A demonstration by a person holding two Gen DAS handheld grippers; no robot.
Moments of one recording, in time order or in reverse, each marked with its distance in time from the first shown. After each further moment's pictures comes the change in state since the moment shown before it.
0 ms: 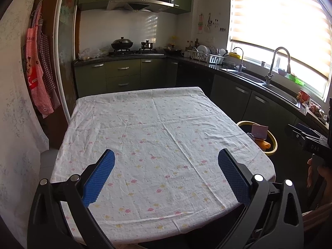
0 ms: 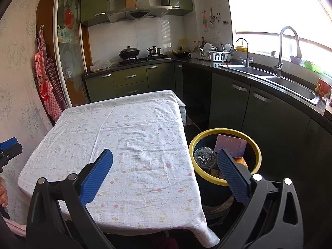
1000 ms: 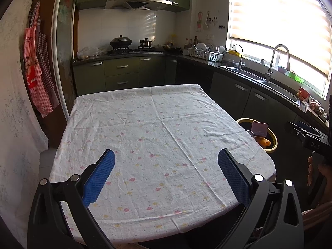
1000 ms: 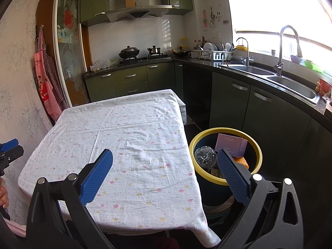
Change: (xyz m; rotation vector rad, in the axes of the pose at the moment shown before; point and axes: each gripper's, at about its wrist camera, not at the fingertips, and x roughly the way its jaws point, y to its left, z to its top) left arm 0.005 -0.001 -0.002 0.009 0.014 -0.007; right arm 0.000 0.000 0.000 0.002 0.002 -0.001
